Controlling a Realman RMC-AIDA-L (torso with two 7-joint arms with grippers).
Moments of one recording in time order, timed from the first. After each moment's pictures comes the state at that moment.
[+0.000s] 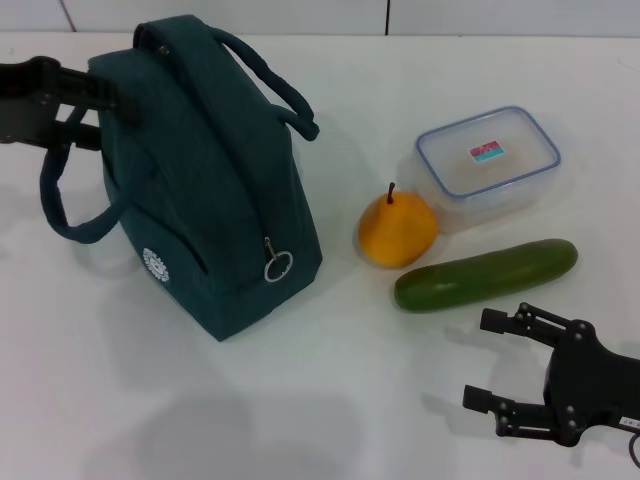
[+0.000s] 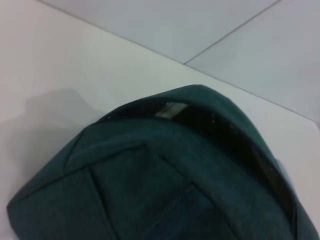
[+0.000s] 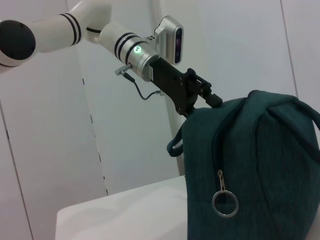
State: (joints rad) left arm -0.60 -1.88 0.65 1.16 2.27 1.84 -2.82; right arm 0.31 2.02 -1.28 -0.35 -1.36 -1.60 0.82
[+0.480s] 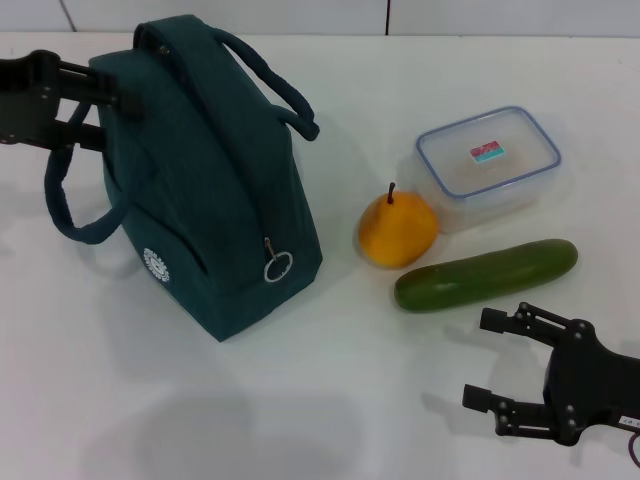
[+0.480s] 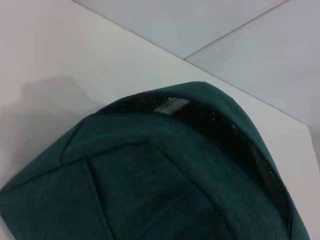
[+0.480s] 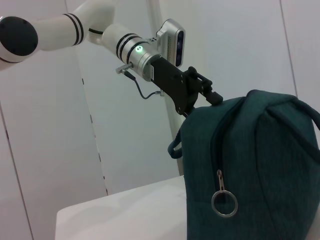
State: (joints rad) left arm -0.62 -1.85 0.64 1.07 2.26 1.84 -2.85; right arm 0.32 2.02 -1.28 -0.35 -1.36 -1.60 0.83
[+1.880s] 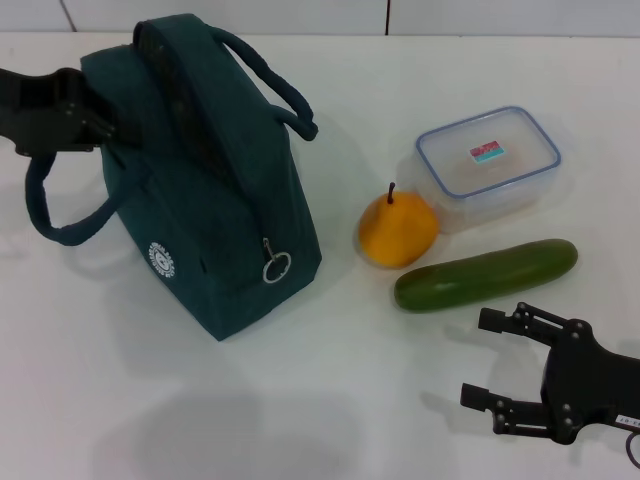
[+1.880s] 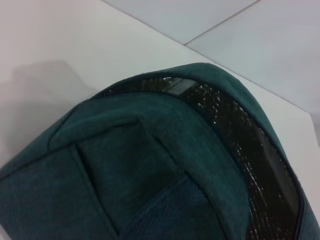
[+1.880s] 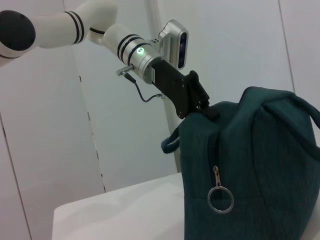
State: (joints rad) left arm -0.64 -1.88 0.64 1.03 2.30 1.82 -2.81; right arm 0.32 2.02 -1.28 -0.34 -1.36 -1.59 0.82
